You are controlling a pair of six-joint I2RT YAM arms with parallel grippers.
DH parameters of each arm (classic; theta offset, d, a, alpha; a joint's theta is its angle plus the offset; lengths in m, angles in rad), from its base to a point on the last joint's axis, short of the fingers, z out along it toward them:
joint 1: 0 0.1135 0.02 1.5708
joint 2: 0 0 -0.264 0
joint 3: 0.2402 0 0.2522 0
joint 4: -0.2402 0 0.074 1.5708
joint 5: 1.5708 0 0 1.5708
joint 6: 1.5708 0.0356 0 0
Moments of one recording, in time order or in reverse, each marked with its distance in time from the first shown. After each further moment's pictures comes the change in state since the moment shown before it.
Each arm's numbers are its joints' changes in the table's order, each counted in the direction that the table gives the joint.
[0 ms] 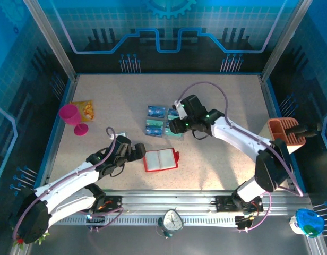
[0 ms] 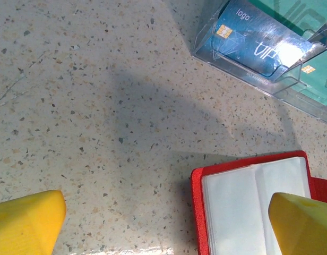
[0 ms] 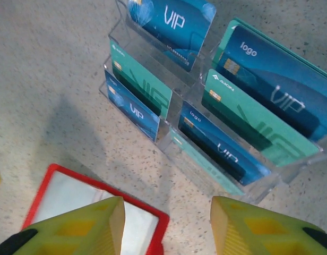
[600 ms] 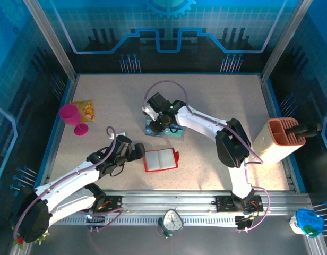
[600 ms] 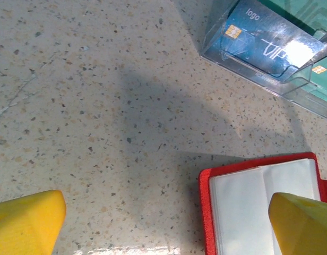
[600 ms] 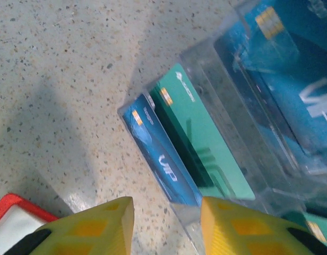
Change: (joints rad) left arm 0.003 -0.006 0.013 -0.029 -0.019 -0.002; right arm 0.152 -0.464 0.486 -0.201 0.124 -0.250
